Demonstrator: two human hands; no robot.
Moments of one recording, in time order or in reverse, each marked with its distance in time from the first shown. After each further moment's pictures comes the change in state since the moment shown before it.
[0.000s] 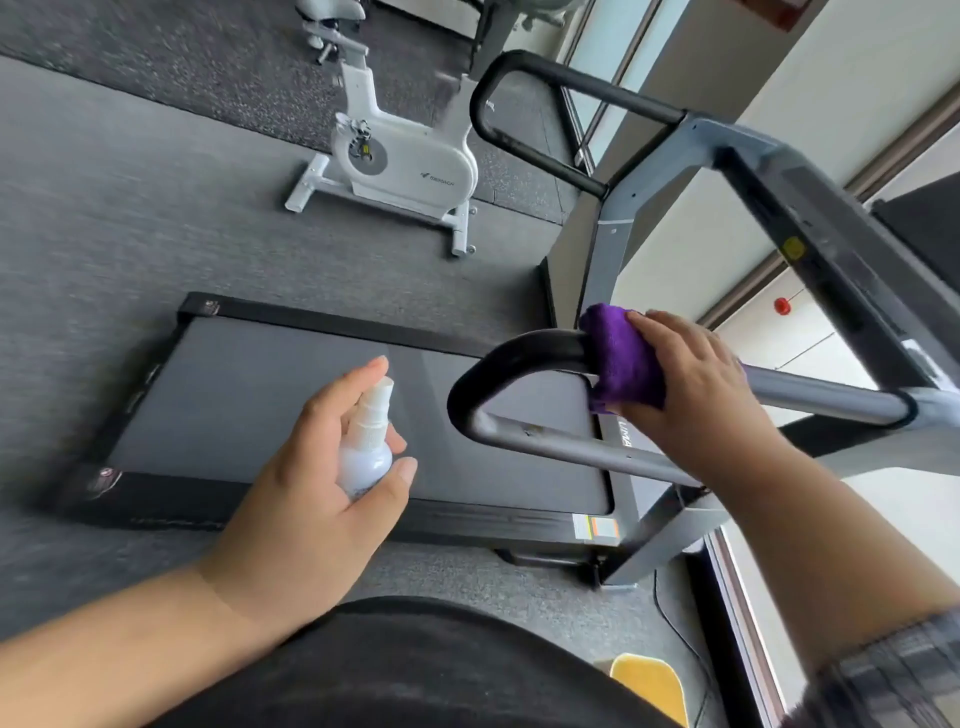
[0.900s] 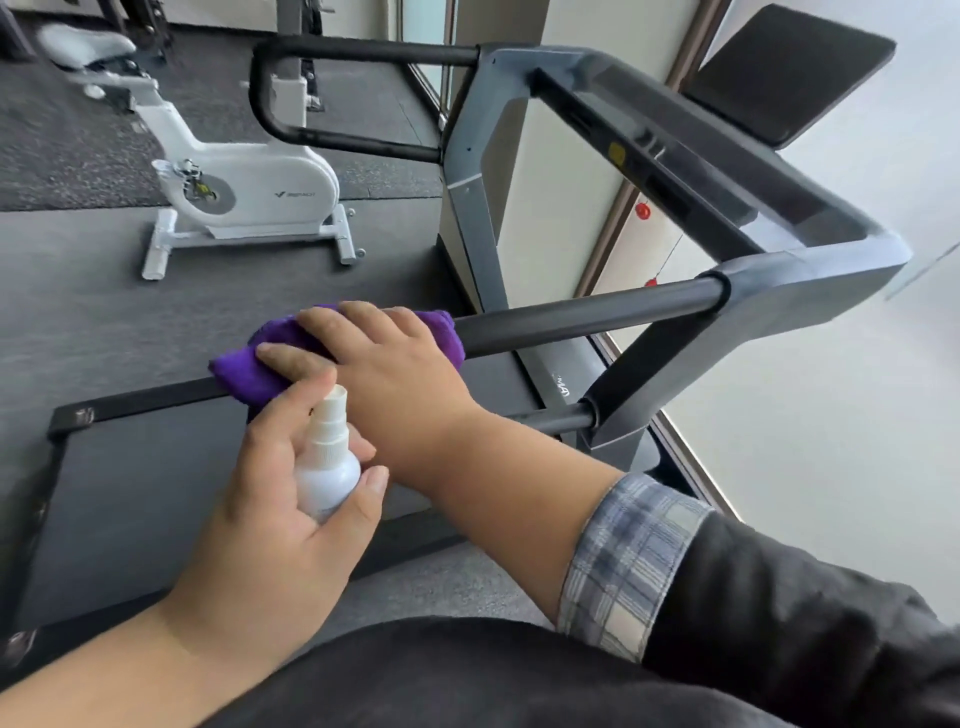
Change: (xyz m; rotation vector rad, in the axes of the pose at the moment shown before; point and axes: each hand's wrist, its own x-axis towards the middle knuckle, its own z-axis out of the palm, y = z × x) left_hand 0.042 0.059 0.121 -0.048 -0.168 0.195; right_hand 0.014 -0.053 0.016 -0.127 0.038 -0.201
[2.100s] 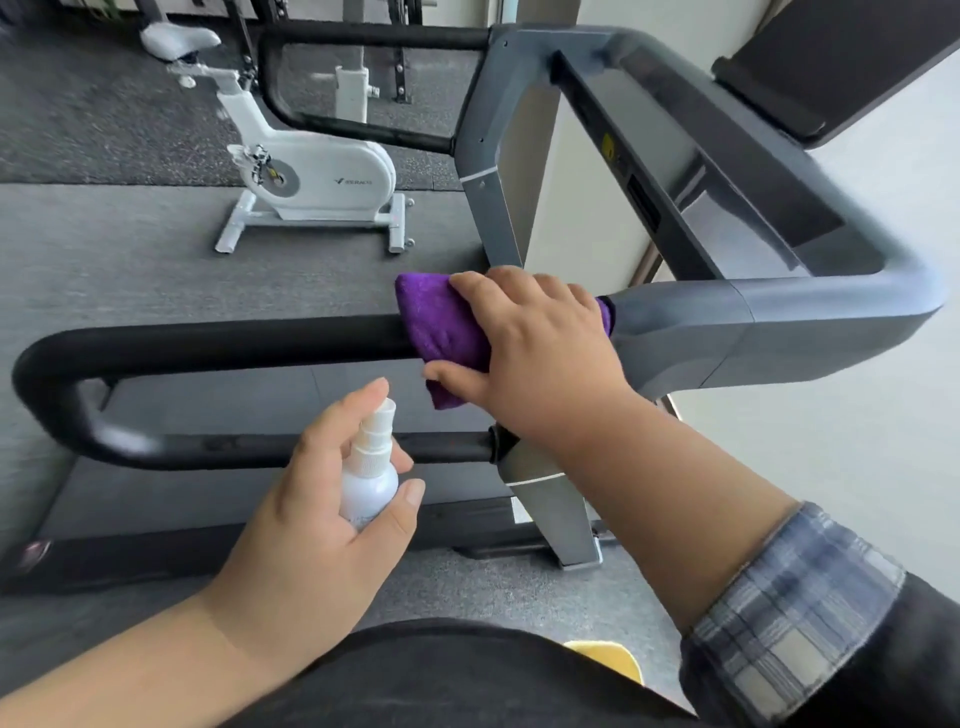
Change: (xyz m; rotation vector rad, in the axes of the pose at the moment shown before) left_hand 0.026 0.082 0.218 0.200 0.015 -0.098; right_hand -0.128 0.272 0.002 0.178 0.101 0.185
